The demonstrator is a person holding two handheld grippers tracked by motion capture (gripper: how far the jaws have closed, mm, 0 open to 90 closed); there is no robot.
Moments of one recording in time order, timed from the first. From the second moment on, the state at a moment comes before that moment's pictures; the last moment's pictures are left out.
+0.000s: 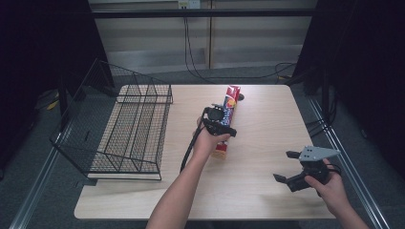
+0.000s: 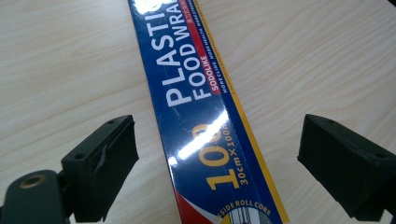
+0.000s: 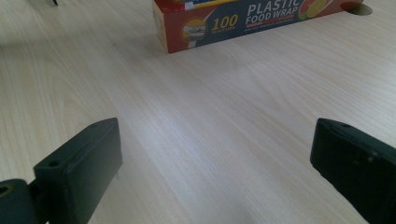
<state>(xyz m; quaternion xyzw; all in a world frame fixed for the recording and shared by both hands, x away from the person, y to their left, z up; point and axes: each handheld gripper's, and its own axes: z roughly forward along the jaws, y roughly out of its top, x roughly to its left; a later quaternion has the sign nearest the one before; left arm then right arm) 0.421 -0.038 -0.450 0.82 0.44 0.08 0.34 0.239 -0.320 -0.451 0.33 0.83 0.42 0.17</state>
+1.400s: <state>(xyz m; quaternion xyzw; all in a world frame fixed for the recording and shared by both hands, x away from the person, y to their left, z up) 0.416 -0.006 -0.452 0.84 0.48 0.05 0.26 0.240 -0.320 -0.452 0.33 0.83 0.42 0.17</state>
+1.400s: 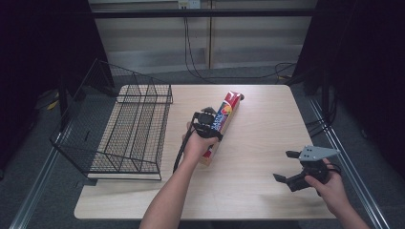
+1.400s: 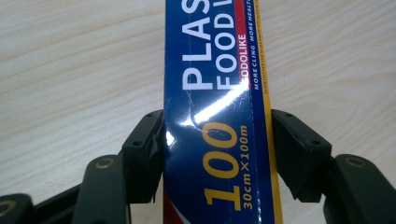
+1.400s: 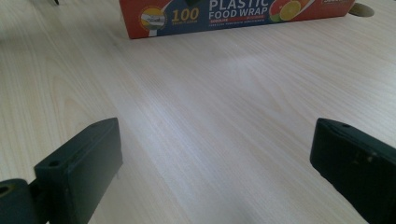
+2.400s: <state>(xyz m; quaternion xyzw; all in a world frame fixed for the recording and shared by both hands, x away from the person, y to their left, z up) 0.461 -0.037 -0.466 0.82 0.50 0.06 0.27 0.242 -0.323 -0.452 0.33 0.83 0.42 0.17</state>
